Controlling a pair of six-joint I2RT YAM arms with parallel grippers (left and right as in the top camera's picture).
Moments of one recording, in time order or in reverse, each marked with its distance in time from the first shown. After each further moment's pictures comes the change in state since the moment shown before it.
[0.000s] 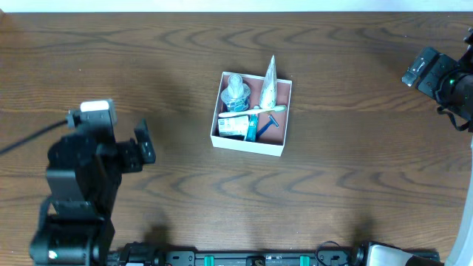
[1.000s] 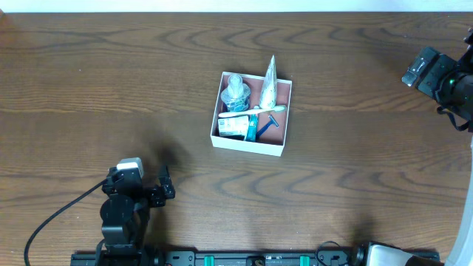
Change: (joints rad) left arm 0.017 -0.592 -0.797 0.299 0.049 -0.054; right arm 0.000 0.000 0.000 0.000 0.000 0.000
